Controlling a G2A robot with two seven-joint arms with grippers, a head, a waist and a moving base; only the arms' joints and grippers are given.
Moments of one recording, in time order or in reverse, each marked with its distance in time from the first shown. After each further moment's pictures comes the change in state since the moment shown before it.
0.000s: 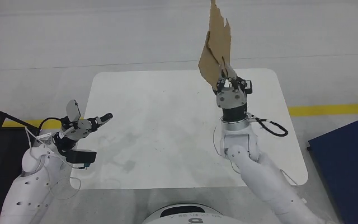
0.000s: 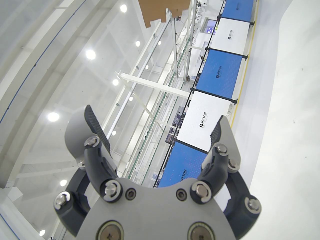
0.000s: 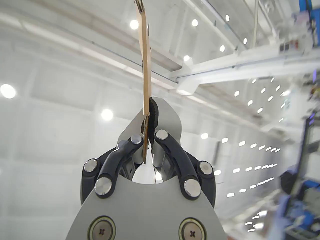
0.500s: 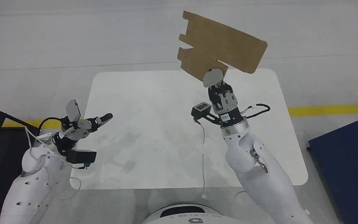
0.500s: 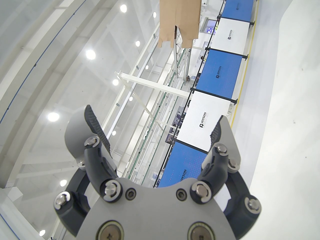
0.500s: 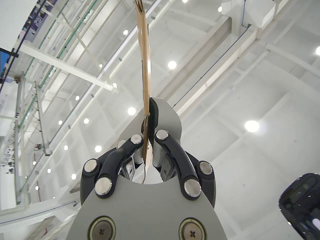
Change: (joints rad) left arm 0.000 0.000 0.000 0.000 0.000 0.000 0.000; right arm -0.087 -0.030 0.066 -0.085 0.957 0.470 -0.009
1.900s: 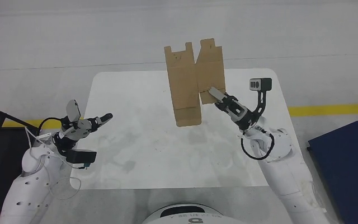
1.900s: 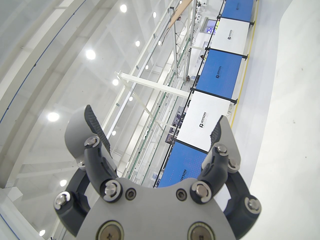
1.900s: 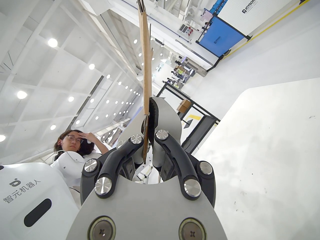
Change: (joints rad) left arm 0.000 0.000 0.000 0.000 0.000 0.000 0.000; right arm 0.004 0.054 0.248 0.193 -2.081 -0.494 0.281
